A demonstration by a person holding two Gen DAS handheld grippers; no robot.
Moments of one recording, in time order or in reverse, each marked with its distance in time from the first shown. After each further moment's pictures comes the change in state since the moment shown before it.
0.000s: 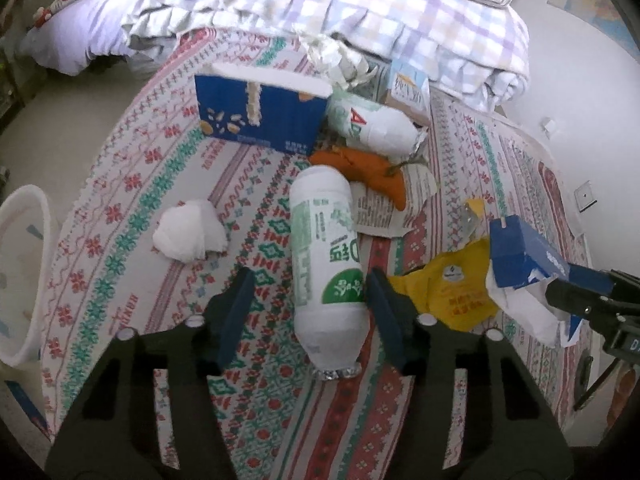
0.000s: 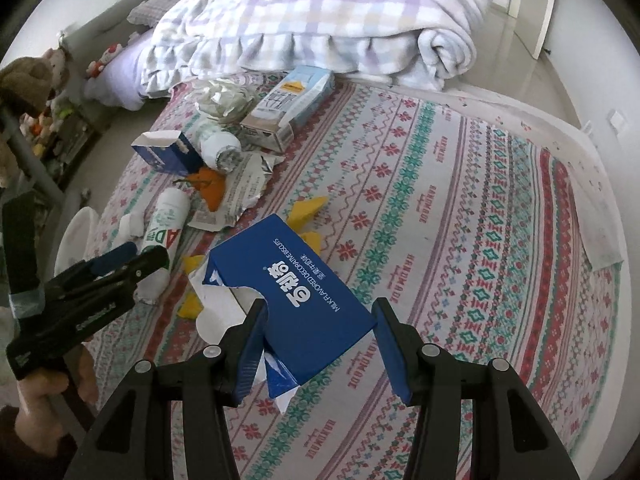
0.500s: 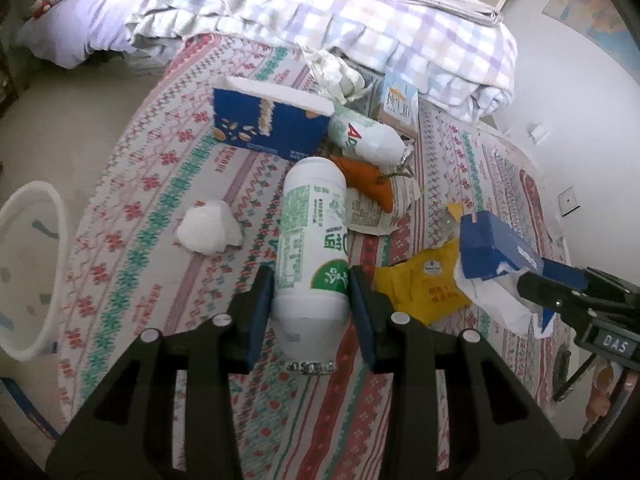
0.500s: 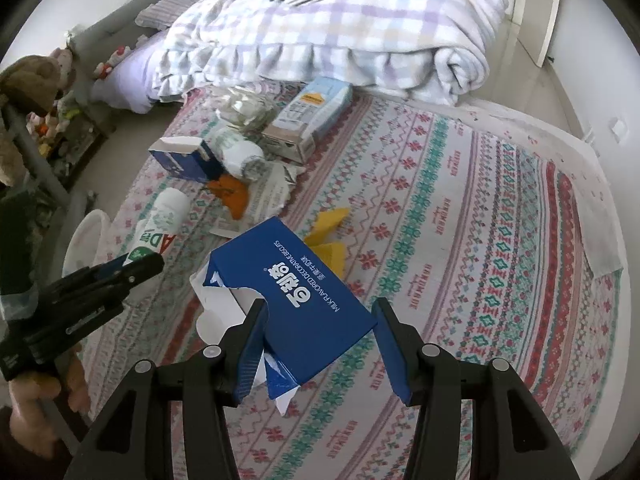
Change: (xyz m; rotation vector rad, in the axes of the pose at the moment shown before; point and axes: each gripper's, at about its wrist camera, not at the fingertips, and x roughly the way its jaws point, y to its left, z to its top) left arm -0.035 0.012 0.001 -0.013 -0.004 -0.044; right arm -0.010 0.022 0.003 -0.016 -0.029 0.014
